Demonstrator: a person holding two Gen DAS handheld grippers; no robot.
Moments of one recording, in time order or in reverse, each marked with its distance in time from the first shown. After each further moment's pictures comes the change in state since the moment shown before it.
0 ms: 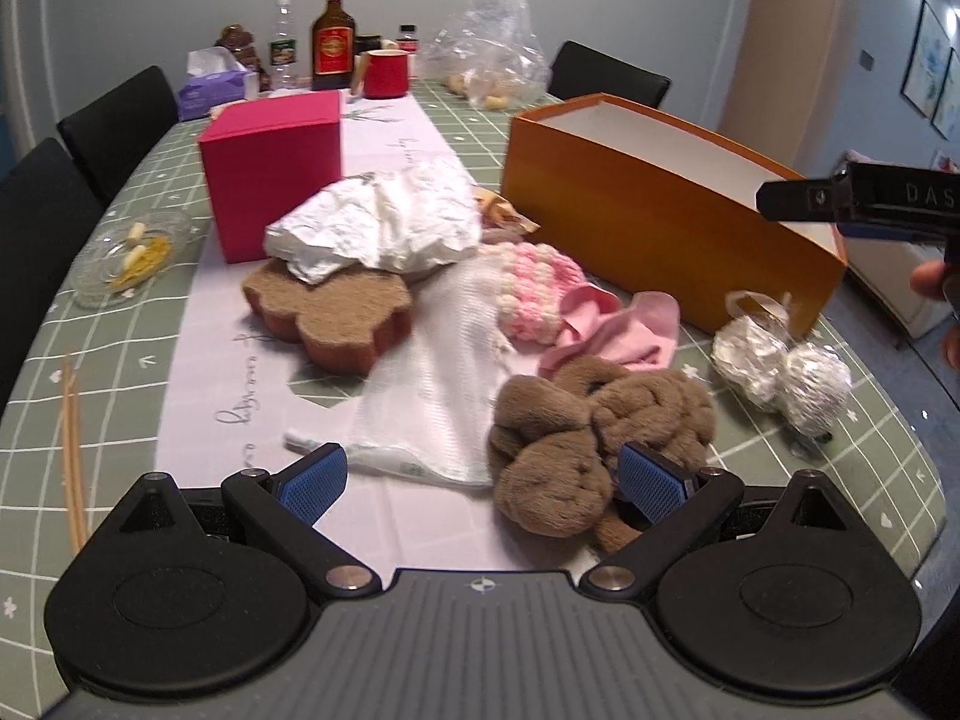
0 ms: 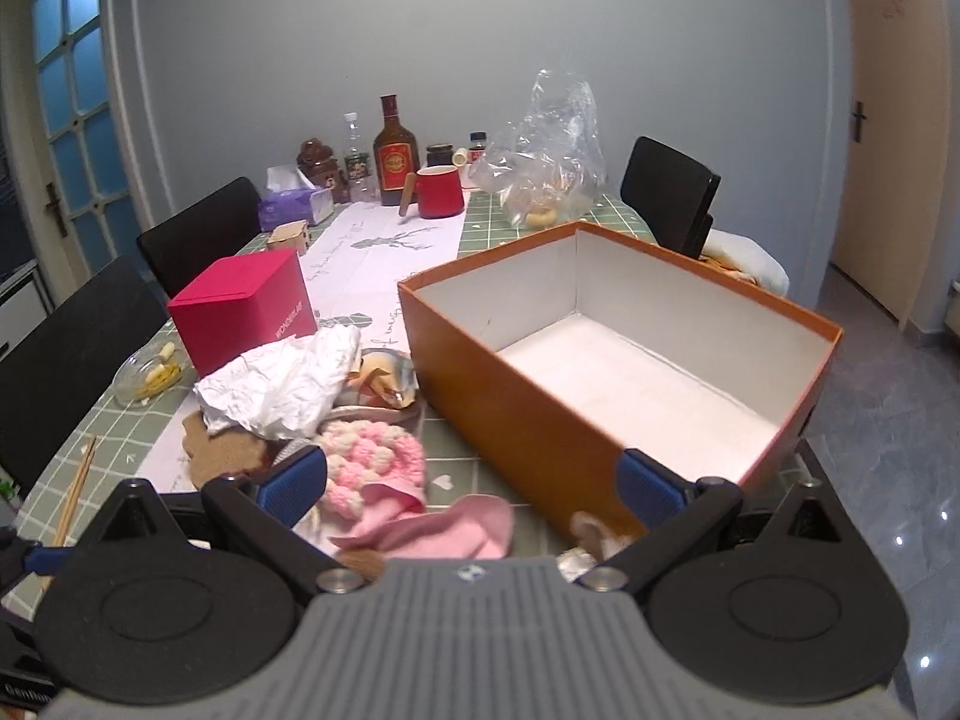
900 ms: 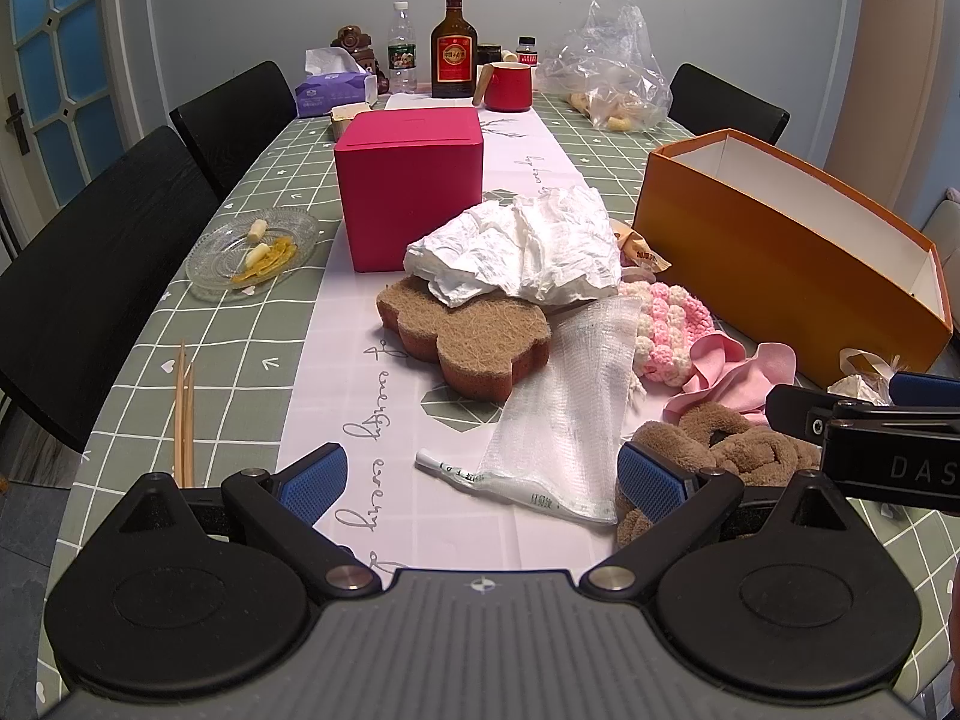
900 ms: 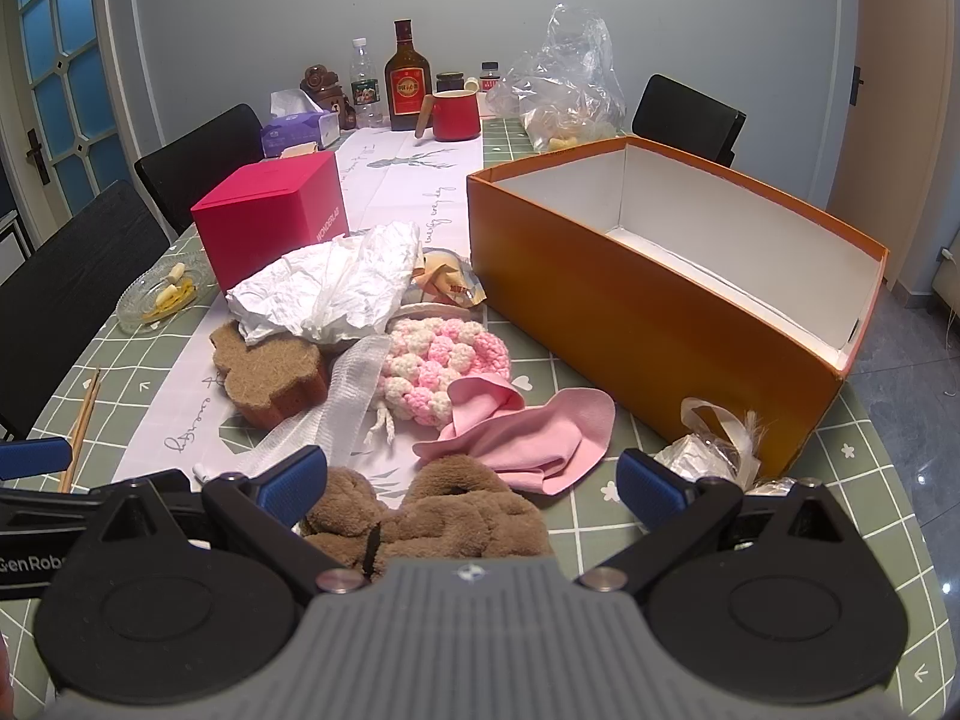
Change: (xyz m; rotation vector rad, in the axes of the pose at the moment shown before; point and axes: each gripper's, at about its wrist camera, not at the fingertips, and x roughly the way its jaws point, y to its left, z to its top) left arm -0.014 0.033 0.018 -0.109 -0.017 0.220; right arm 0.022 0.083 -0.039 0.009 0.126 -0.055
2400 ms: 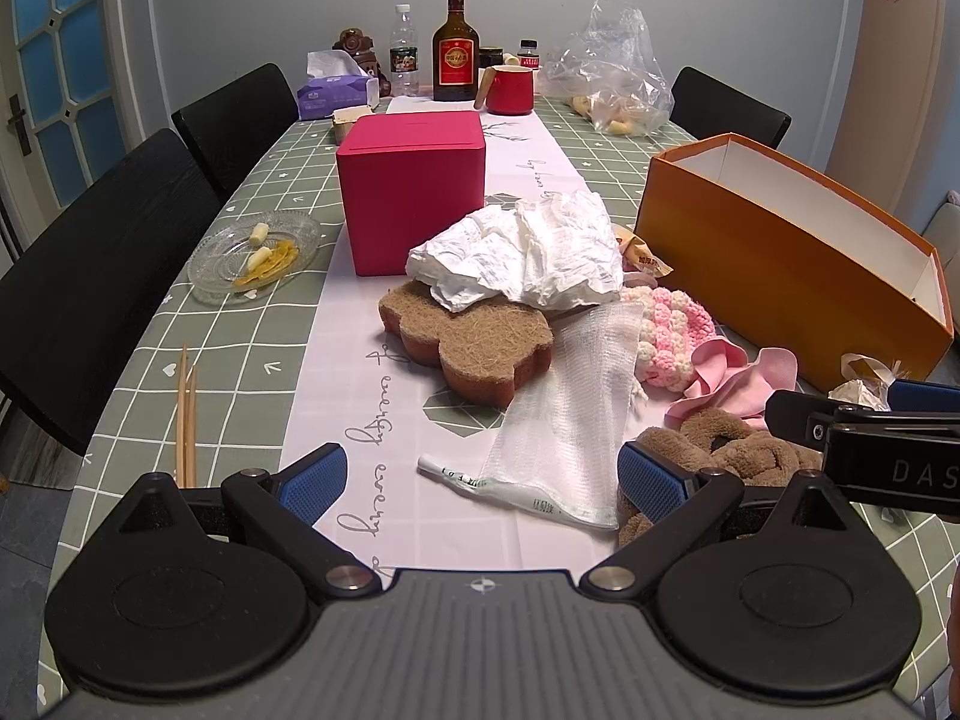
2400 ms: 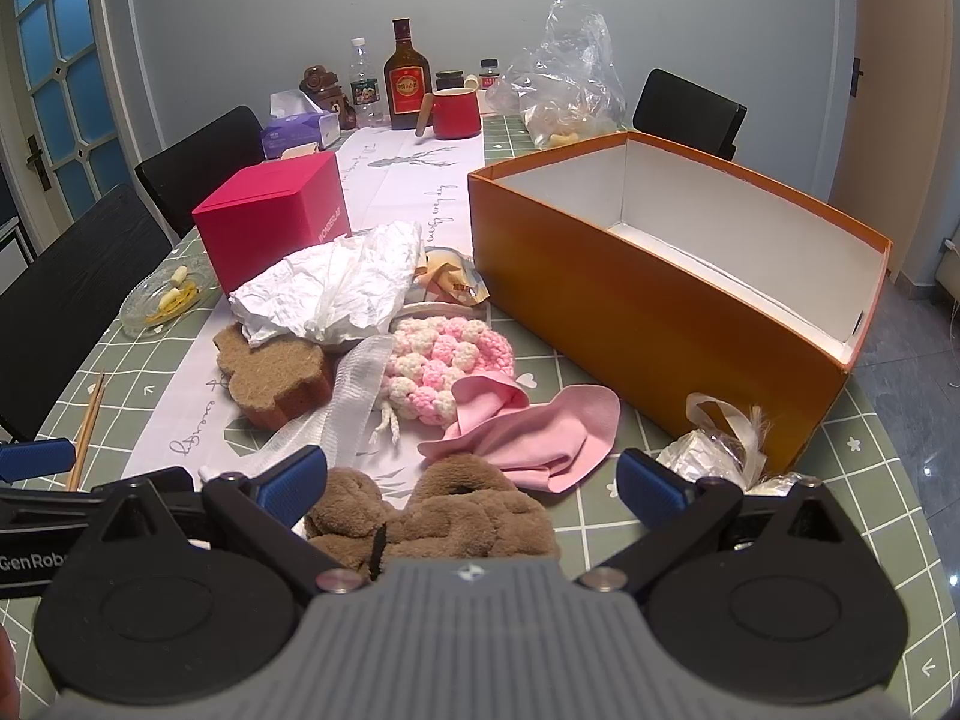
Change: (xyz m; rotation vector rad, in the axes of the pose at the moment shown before) left arm 0.000 0.004 0.001 0.001 -0.004 0.001; right arm 0.003 0.004 0.000 0.000 0.002 0.008
